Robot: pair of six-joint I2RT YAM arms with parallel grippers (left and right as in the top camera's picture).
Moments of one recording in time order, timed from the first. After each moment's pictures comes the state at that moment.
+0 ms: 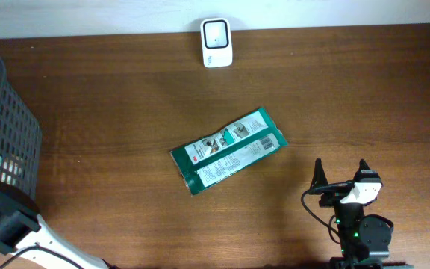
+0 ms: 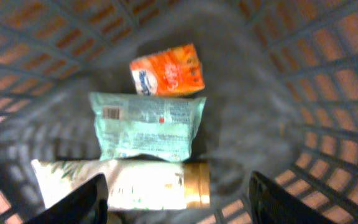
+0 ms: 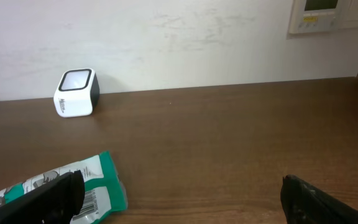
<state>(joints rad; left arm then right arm) 0.75 2.17 2.23 -1.28 -0.13 -0.27 -0.05 0.01 0.01 -0.07 -0.02 0.08</state>
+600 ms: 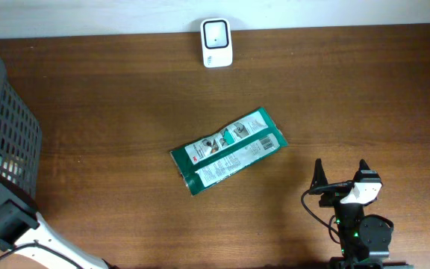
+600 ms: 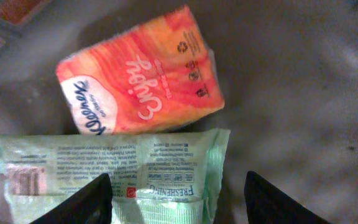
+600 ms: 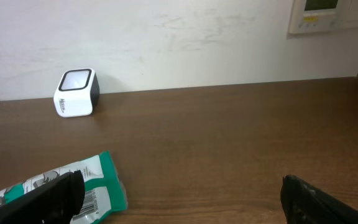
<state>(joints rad) 0.75 2.21 1.81 -0.82 -0.15 -0.16 -0.05 0.01 0.01 -0.07 -0.02 0.08</state>
